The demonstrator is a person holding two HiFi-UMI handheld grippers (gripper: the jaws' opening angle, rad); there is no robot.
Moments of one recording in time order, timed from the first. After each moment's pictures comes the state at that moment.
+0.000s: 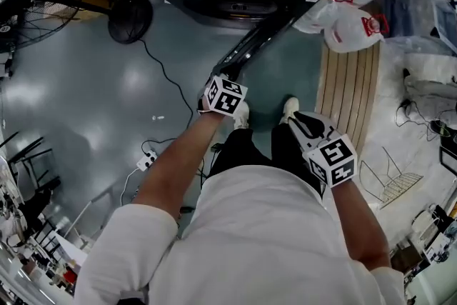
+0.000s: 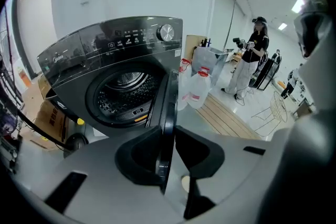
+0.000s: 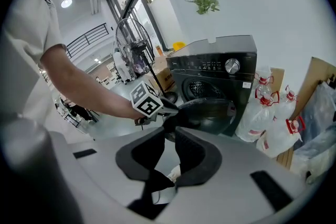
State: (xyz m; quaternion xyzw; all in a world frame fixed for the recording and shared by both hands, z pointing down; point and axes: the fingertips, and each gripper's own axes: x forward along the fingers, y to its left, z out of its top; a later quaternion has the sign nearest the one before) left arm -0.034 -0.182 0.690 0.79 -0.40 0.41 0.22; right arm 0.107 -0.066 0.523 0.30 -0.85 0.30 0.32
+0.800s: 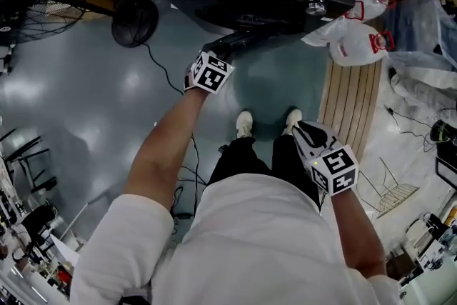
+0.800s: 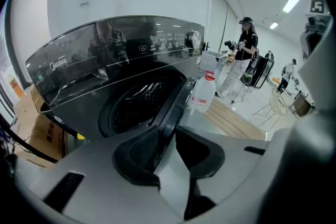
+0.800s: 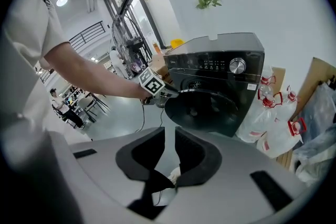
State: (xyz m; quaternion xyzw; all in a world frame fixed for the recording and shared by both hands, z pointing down) left arm -0.107 -0.292 0.688 0.81 -0.37 0.41 0.19; right arm 0.078 -0.097 0.532 0.31 -0.84 0.31 0.33
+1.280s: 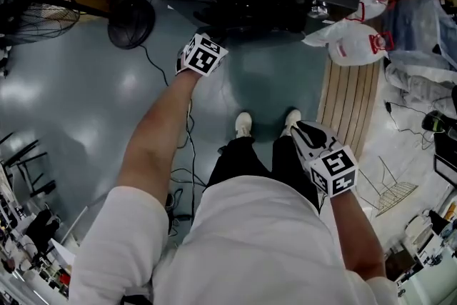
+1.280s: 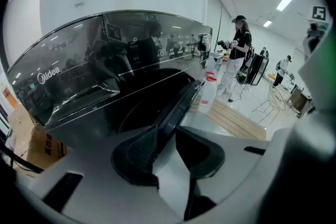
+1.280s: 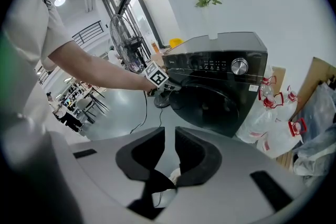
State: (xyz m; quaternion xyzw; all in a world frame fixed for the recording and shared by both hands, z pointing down) left arm -0.127 -0.355 0.685 0.83 -0.35 0.40 0.16; right arm 0.065 -0.111 0.533 0.31 -0.83 0.31 0.33
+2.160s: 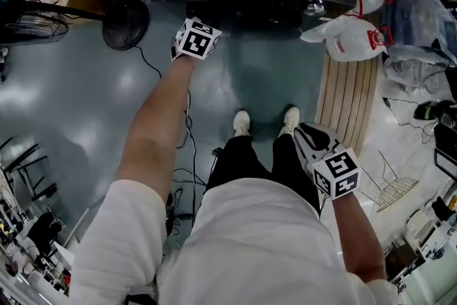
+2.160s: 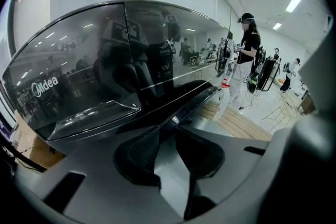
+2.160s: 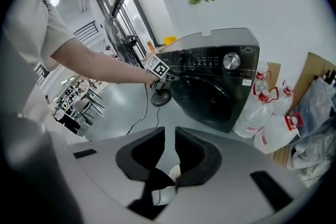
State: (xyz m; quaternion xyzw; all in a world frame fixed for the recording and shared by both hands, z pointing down) left arm -0.136 -0.413 0.681 0.82 -0.41 0.38 0.16; right arm 0.084 -0.111 0.541 0.33 -0.82 0.33 0.34
